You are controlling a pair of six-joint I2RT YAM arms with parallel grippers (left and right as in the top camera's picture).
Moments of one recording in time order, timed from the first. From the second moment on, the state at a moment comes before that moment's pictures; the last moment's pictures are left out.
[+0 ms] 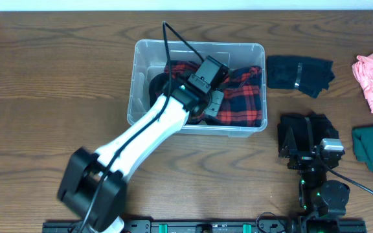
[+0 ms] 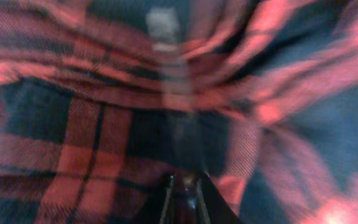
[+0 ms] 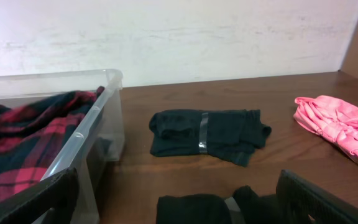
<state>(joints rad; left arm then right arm) -0.66 1.81 1.42 -0.72 -0.06 -0.26 -0.03 0.01 0.01 -0.07 0.02 0.11</state>
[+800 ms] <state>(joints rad) -0.62 1.71 1.47 -0.62 -0.07 -0.25 -0.03 0.01 0.01 -0.07 0.02 0.11</state>
